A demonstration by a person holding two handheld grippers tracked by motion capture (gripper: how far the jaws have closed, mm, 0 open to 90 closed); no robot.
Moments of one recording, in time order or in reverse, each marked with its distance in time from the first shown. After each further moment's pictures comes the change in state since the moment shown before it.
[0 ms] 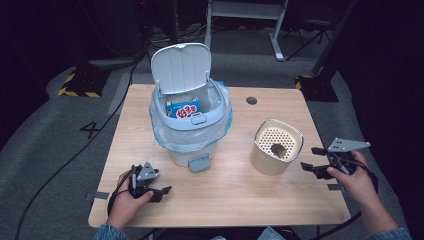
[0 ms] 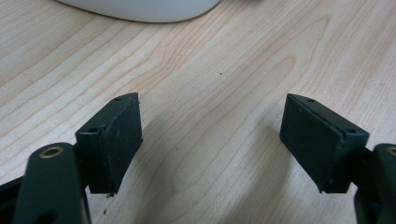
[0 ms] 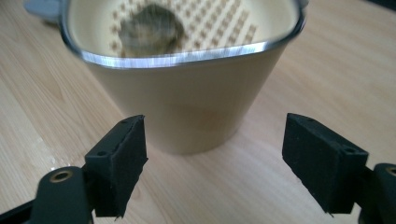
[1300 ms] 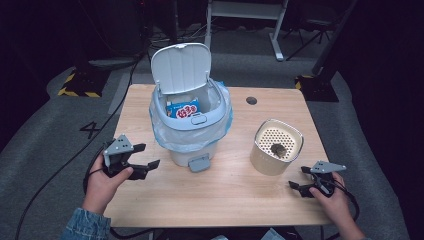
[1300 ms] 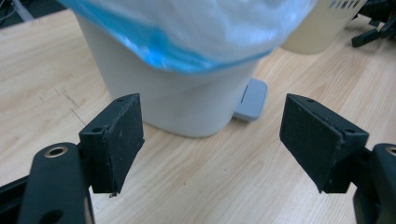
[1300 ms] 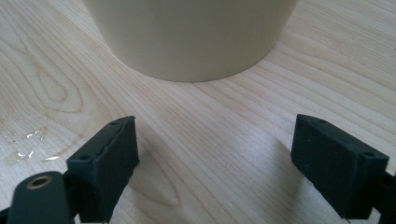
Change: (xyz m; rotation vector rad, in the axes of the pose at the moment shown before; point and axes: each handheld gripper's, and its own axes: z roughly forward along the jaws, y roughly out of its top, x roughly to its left) left arm 0.027 0.072 -0.098 -0.216 -0.006 -0.057; right arm 0.019 -0.071 0.055 0.040 -0.037 0.048
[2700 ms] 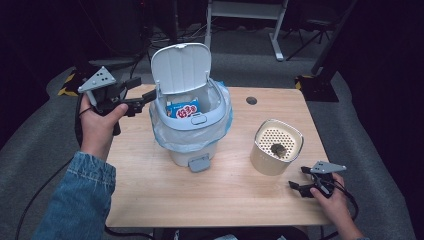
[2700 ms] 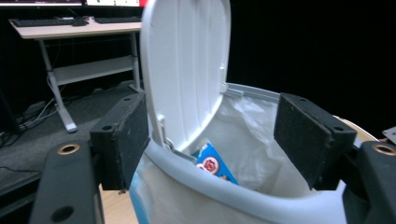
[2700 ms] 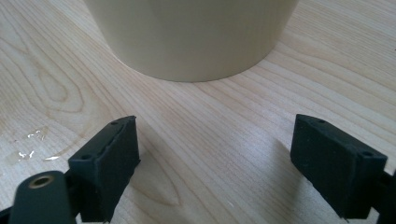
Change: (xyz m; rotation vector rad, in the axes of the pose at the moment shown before) left arm 0.053 0.128 -0.022 -0.374 0.052 -0.013; right arm 0.000 0.000 0.000 -0.002 0.000 -0.001
